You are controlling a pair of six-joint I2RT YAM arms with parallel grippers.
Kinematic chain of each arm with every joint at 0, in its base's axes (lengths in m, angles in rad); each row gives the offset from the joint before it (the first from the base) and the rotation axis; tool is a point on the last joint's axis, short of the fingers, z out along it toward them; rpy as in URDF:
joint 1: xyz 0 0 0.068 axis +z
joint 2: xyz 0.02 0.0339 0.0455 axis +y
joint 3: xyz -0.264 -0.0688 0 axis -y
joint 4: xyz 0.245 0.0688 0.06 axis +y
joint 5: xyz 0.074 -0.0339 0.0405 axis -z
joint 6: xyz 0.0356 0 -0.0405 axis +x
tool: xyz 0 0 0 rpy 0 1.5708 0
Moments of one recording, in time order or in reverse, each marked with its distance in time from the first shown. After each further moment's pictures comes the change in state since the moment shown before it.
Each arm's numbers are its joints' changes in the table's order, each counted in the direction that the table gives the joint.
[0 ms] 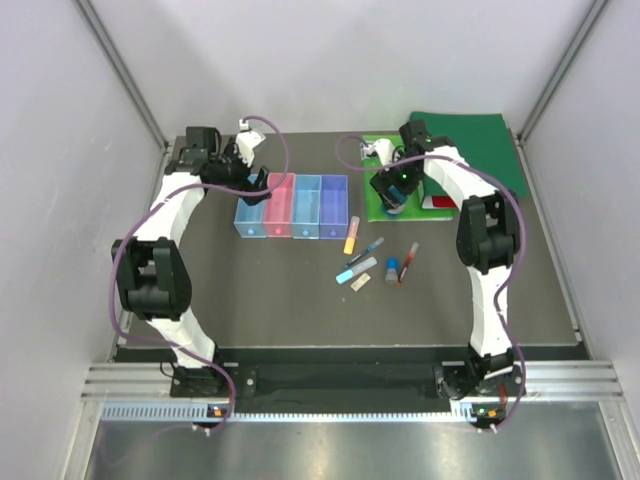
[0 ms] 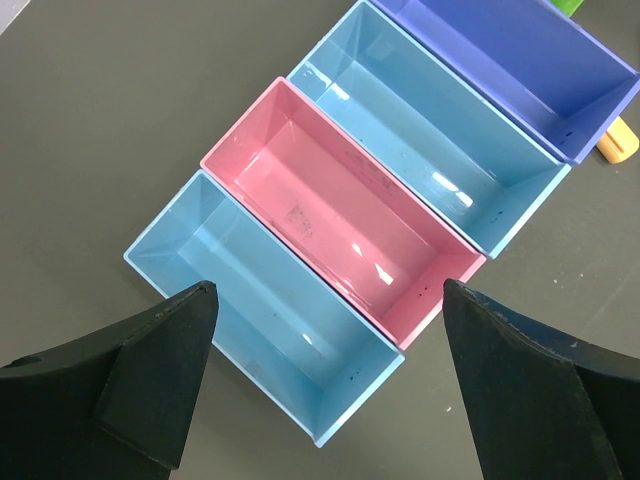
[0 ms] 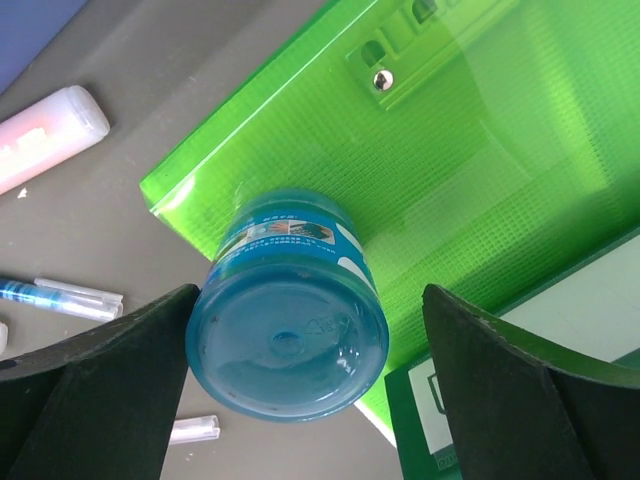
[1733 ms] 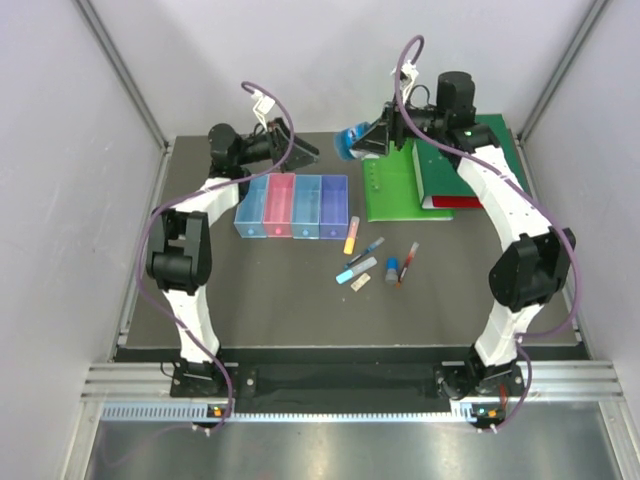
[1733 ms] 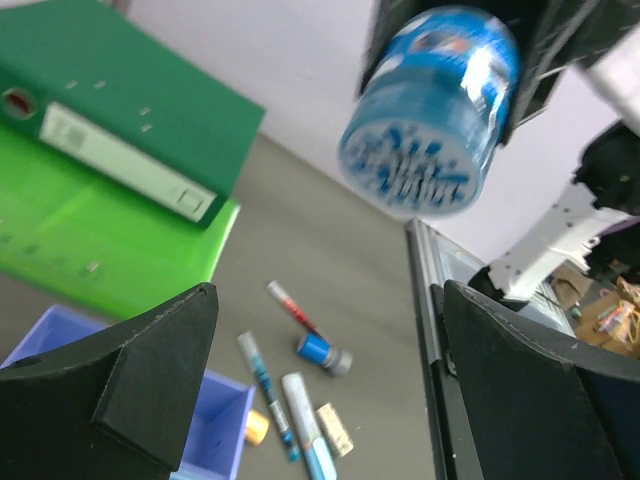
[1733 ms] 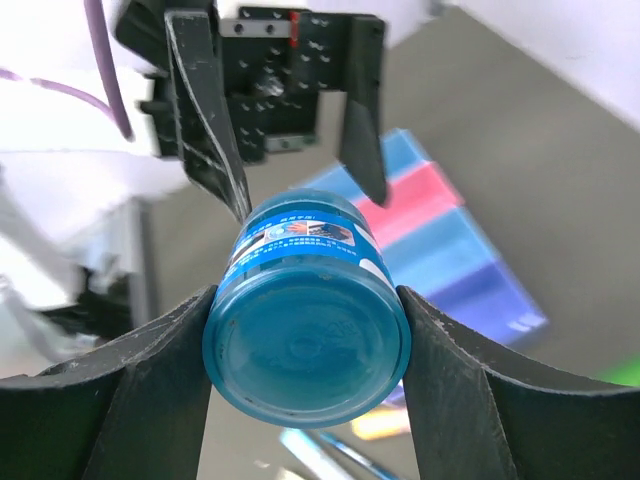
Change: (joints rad) left arm -0.119 0.248 -0.050 -1.456 0.613 -1.526; right arm 0.009 -0.418 -0.082 -0.498 -0.673 0.687
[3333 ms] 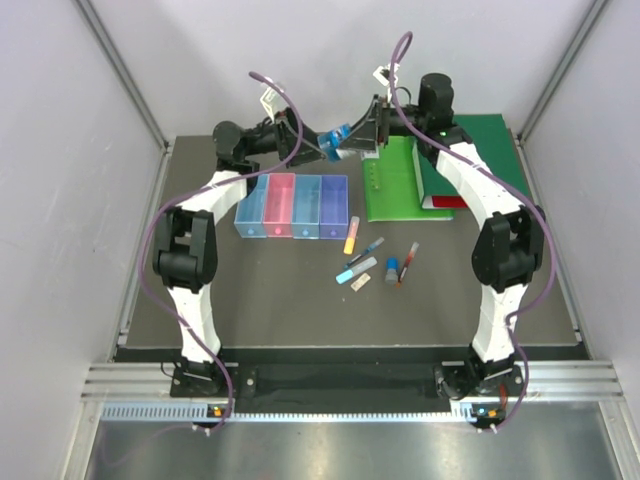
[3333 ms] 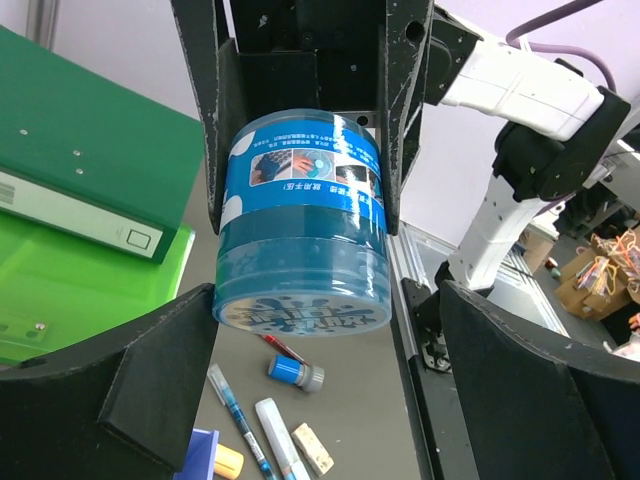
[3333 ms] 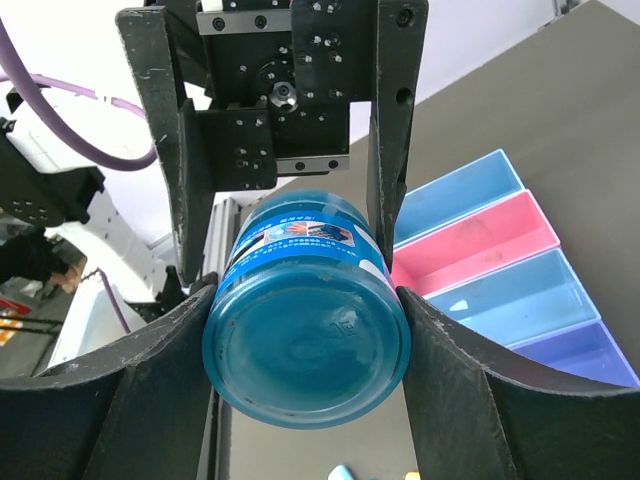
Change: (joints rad) left arm -0.065 0.032 0.106 -0.216 0.047 -0.215; right arm 0.023 0.189 0.023 -0.382 -0.244 0.368
